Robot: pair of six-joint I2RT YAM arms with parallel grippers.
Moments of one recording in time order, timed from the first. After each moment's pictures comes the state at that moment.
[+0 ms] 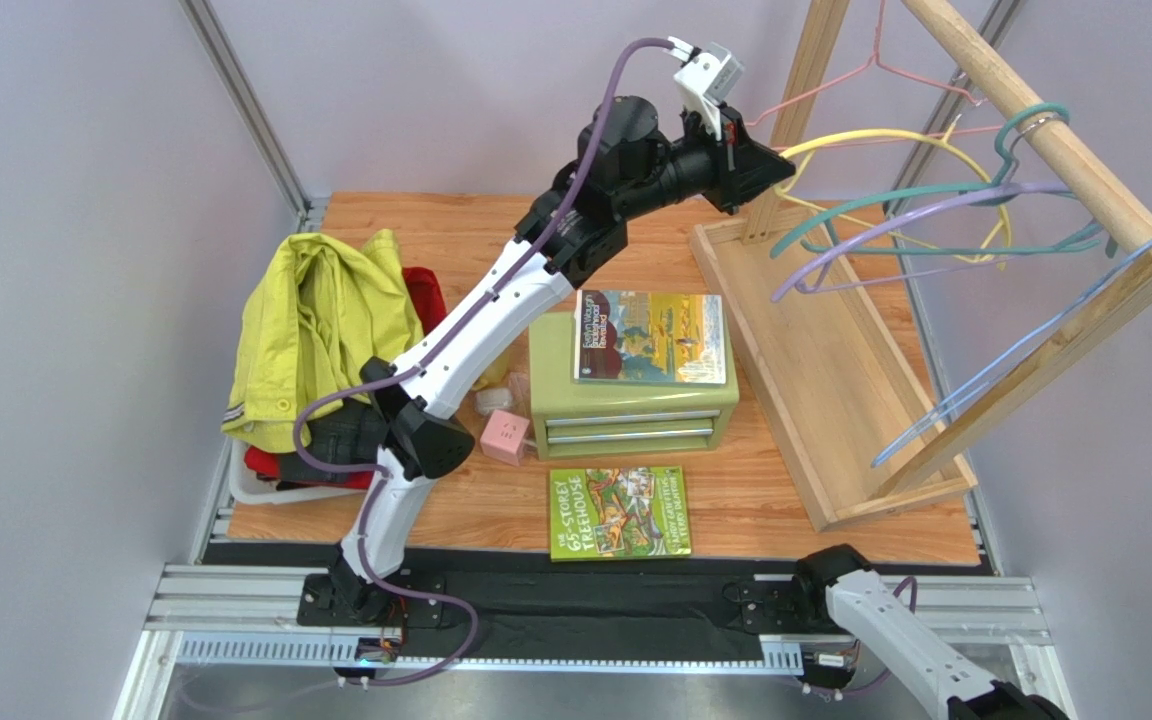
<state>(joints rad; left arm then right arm) -0.86 2.16 2.59 -0.27 0.33 -0.35 0.32 0.74 2.23 -0.83 0.23 0.93</state>
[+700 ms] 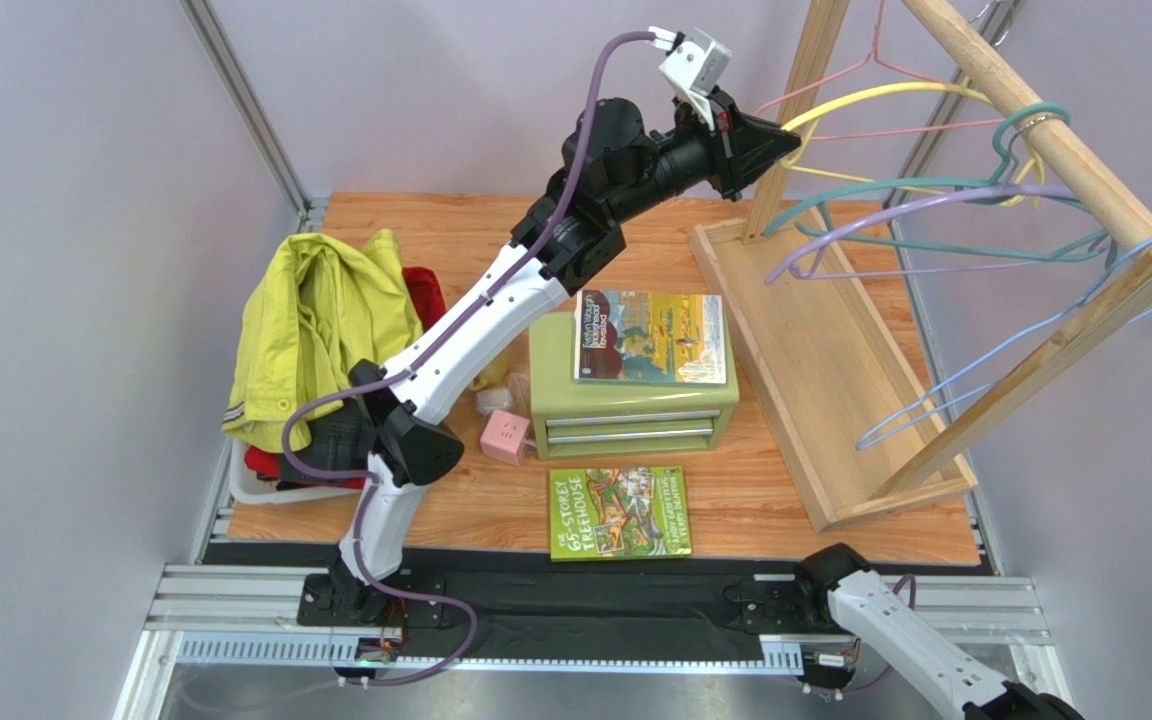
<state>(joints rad) -0.87 2.12 2.51 -0.07 0.27 -0.34 0.43 0.70 2.19 -0.91 0.32 0.91</state>
